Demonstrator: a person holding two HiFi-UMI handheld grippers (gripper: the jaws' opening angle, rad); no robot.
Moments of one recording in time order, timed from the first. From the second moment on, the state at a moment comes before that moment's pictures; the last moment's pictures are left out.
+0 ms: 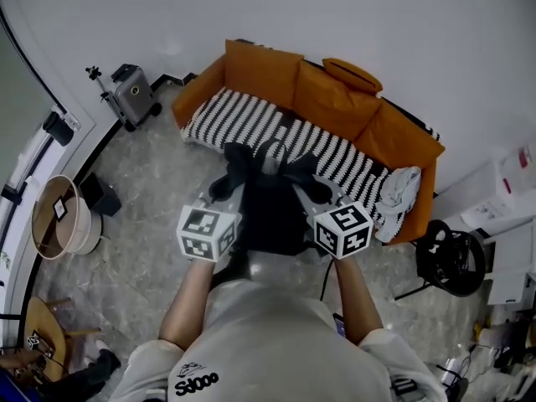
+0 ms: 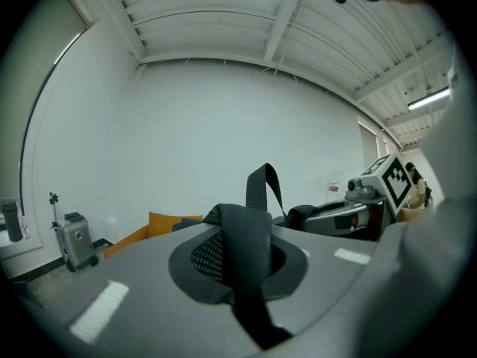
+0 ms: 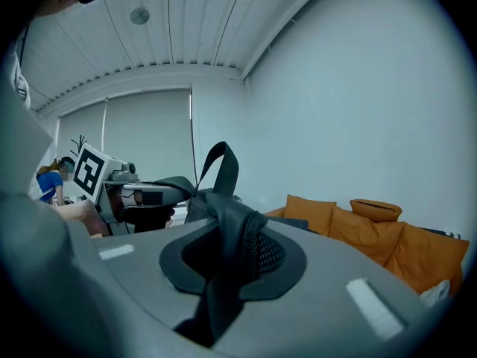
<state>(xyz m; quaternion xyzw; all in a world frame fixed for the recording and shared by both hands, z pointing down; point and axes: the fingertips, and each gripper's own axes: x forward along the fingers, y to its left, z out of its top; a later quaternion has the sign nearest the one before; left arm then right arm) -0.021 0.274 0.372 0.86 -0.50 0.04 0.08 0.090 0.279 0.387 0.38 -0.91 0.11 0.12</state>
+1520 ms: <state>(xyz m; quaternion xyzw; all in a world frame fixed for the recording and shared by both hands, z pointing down) -0.101 -0.027 0.380 0.89 -0.44 0.06 0.10 0.007 -0.009 0.401 0.44 -0.88 0.15 0.13</state>
